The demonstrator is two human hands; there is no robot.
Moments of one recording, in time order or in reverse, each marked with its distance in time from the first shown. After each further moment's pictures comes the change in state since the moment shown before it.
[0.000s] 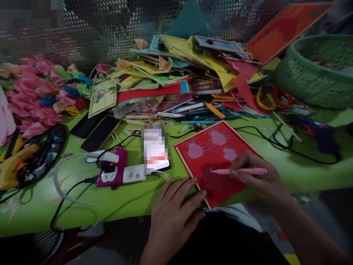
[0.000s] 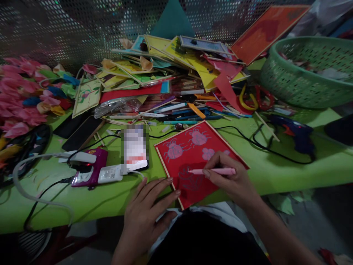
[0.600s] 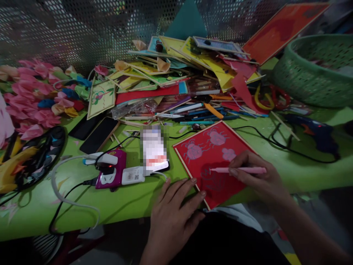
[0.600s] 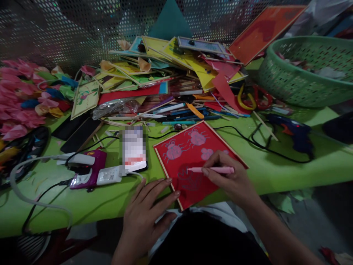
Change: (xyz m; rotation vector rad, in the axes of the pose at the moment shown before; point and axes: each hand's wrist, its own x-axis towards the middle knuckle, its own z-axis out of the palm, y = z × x) left_hand -0.003 -0.001 0.002 -0.008 0.004 -0.001; right_hand 0.002 0.000 0.000 -0.019 0.022 -0.039
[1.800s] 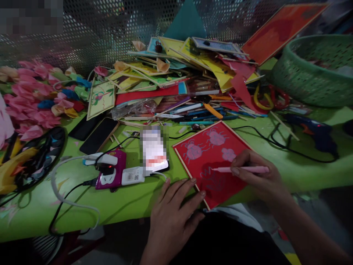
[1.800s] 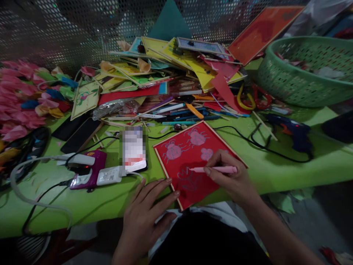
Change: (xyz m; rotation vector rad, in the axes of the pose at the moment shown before) left_hand 0.005 0.001 -0.004 0.022 -0.015 0.003; right_hand -0.002 0.004 -0.001 0.064 0.050 0.066
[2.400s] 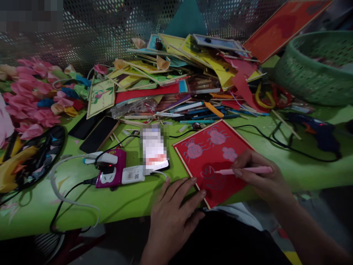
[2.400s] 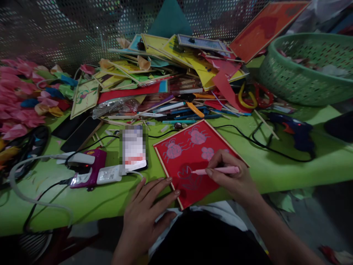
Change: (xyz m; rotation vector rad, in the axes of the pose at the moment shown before) left_hand -0.001 0.001 0.000 0.028 0.002 0.003; right_hand -0.001 0.005 -0.003 0.042 -0.029 0.016
